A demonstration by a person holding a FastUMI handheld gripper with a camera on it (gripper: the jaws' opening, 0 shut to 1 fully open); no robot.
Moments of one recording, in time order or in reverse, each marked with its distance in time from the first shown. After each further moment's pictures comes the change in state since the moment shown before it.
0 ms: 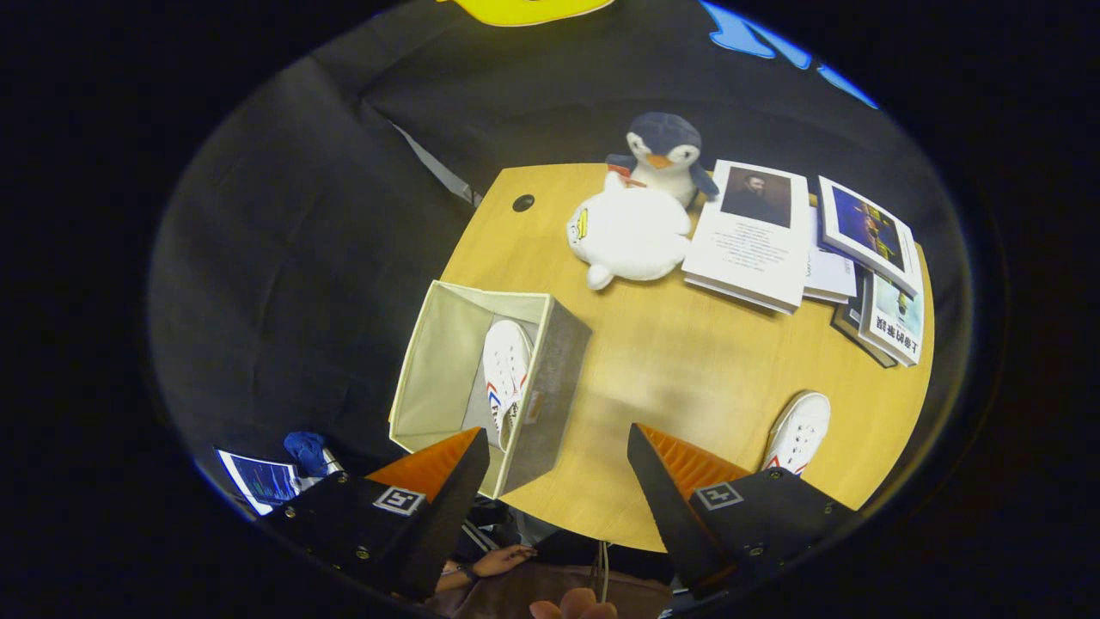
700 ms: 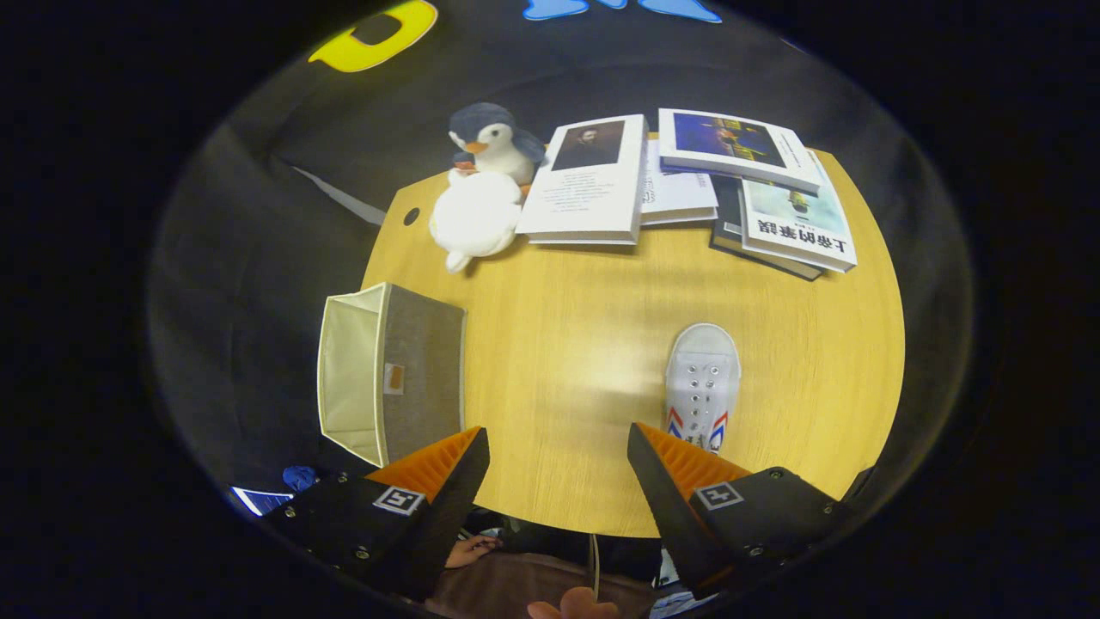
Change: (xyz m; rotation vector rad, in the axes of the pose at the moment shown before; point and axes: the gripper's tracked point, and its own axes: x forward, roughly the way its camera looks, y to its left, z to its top) arm -0.021 -0.157 -0.069 0.238 -0.002 -0.110
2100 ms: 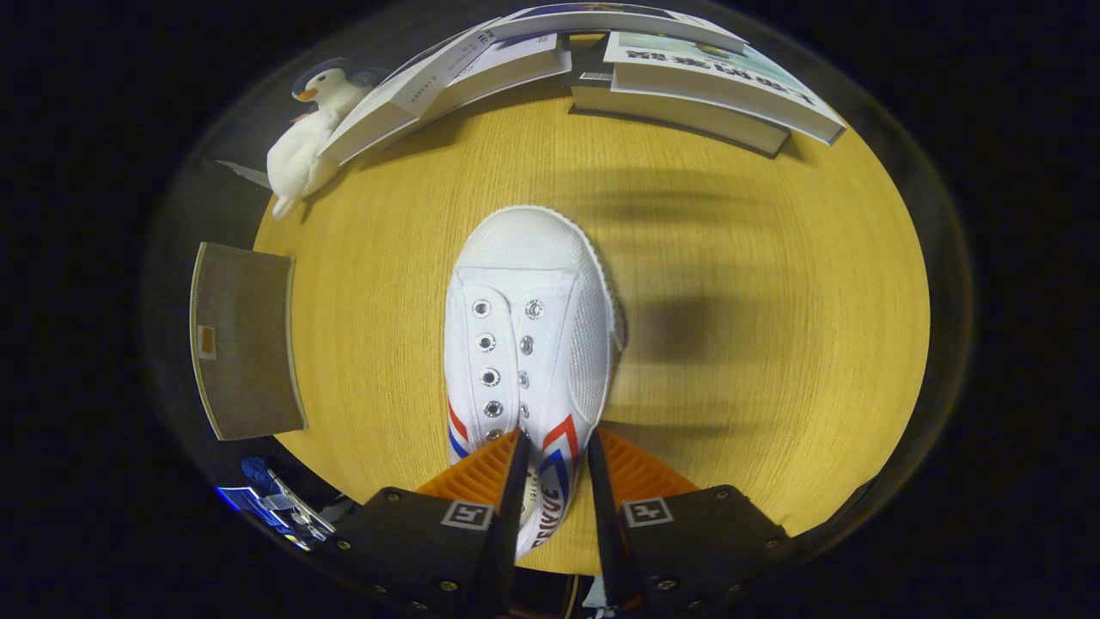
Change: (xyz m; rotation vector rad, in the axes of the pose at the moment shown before) arm 0.133 -0.168 -0.071 0.033 0.162 -0.124
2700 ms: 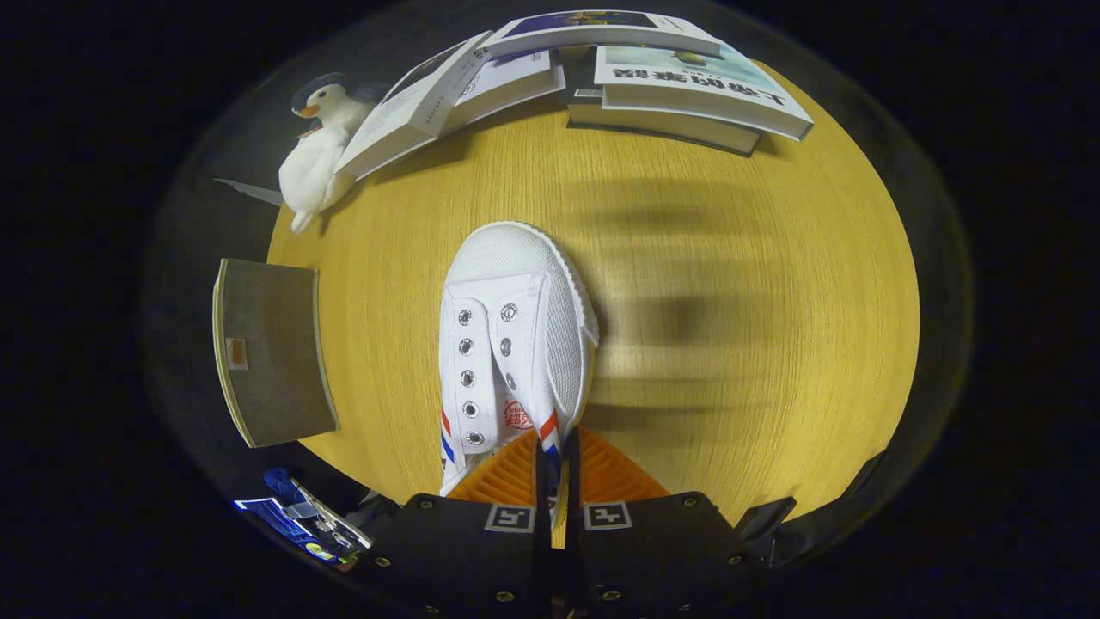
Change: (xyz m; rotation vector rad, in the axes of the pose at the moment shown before) arm -0.053 0.021 -0.003 0.061 0.008 0.041
